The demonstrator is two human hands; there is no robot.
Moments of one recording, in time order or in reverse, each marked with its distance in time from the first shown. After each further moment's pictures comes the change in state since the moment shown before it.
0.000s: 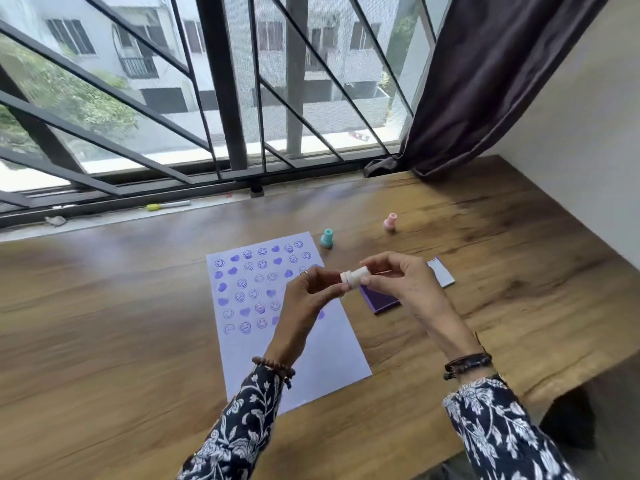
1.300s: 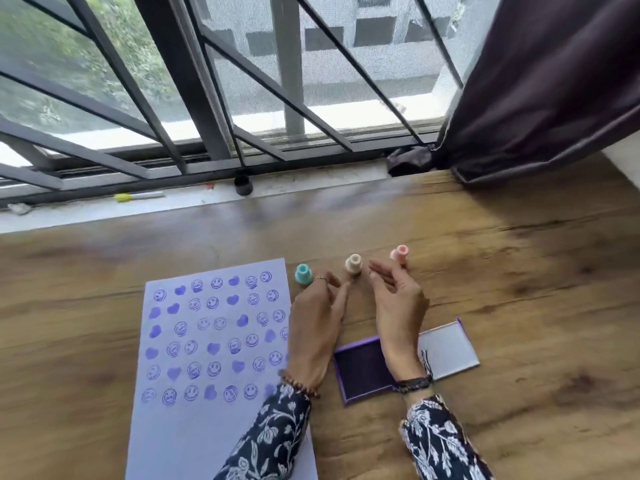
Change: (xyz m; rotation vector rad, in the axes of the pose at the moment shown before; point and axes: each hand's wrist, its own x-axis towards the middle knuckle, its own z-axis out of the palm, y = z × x) left_hand 0.156 -0.063 0.105 0.893 0.392 0.030; right_hand 0.171 0.101 -0.053 -0.087 0.443 -0.062
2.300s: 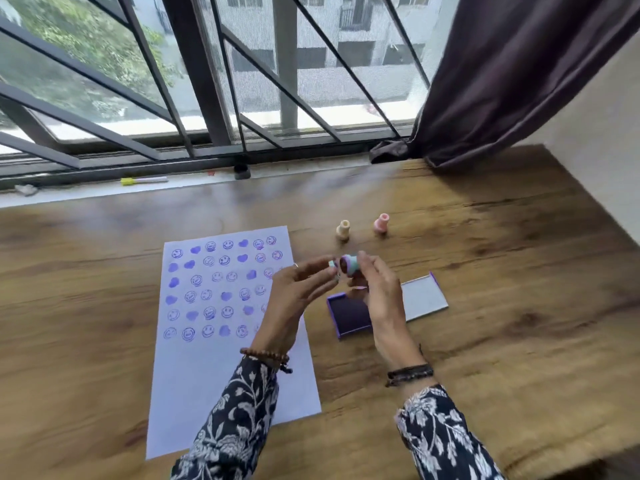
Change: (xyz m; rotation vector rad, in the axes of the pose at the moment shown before) left_hand -0.029 -0.024 -0.066 -1.038 -0.292 -0.324; right_hand -0.063 -0.044 -0.005 0.396 -0.328 0.325
